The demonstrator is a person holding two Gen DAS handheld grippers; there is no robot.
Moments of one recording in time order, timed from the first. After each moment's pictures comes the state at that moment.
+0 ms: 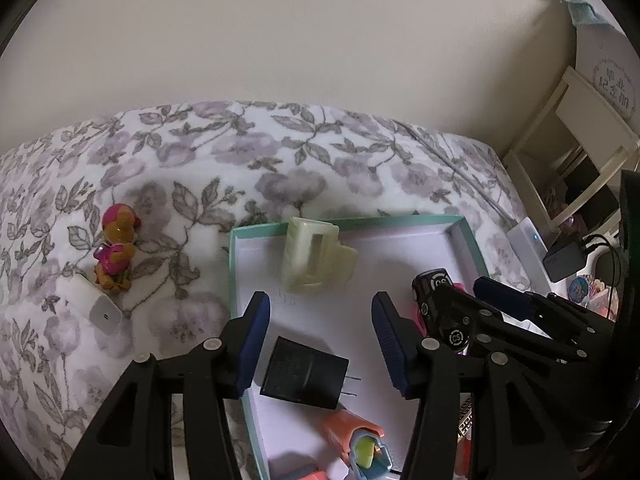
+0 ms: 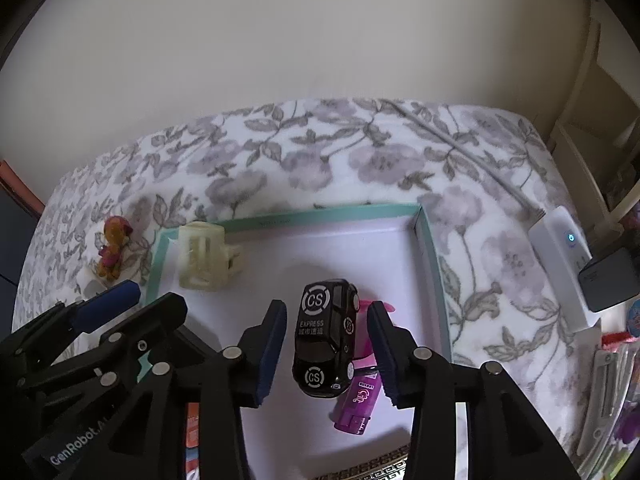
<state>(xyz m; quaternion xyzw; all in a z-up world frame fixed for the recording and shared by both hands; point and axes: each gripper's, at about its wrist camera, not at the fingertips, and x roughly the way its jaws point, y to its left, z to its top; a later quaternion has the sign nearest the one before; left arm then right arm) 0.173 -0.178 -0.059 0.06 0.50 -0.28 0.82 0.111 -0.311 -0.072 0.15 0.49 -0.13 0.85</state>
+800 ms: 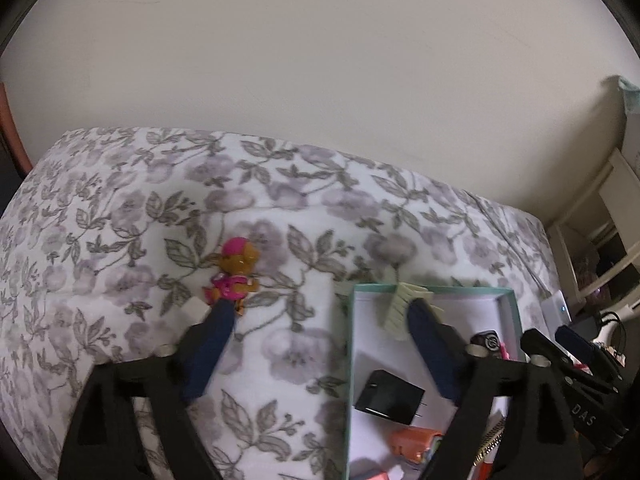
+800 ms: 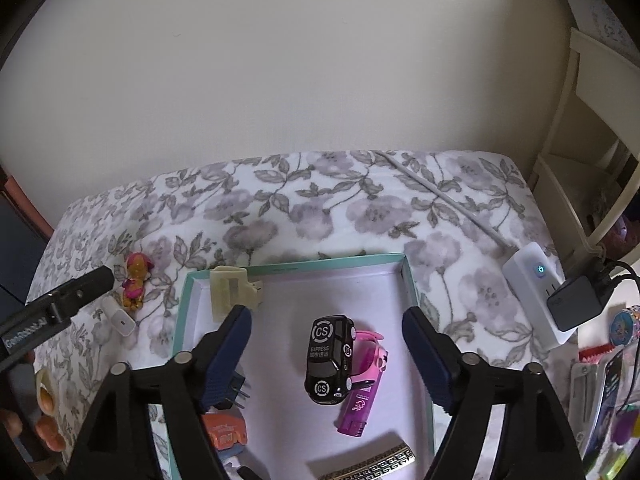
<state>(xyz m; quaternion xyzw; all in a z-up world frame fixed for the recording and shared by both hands) 0.205 -0.102 -0.020 0.01 0.47 -0.17 0.87 0.103 -0.306 -0.033 0.14 0.45 -0.14 0.87</state>
